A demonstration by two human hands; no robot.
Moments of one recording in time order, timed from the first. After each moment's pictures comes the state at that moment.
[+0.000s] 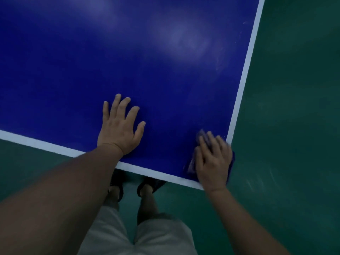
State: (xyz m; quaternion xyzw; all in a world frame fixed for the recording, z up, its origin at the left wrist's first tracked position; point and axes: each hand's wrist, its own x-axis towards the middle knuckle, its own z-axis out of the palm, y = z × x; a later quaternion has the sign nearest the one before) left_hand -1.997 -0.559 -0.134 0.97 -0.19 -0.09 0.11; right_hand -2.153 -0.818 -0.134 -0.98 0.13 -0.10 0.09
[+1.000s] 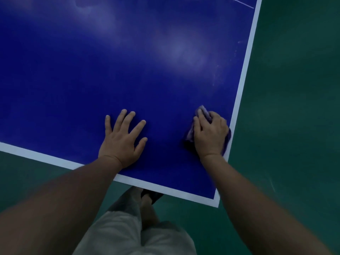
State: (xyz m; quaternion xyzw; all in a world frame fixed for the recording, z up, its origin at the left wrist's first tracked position) left_hand -1.994 -0.561 -0.132 0.96 -0.23 -0.12 0.08; right_hand -2.025 -0.836 -0.124 -0.94 0.22 -0.18 0.18
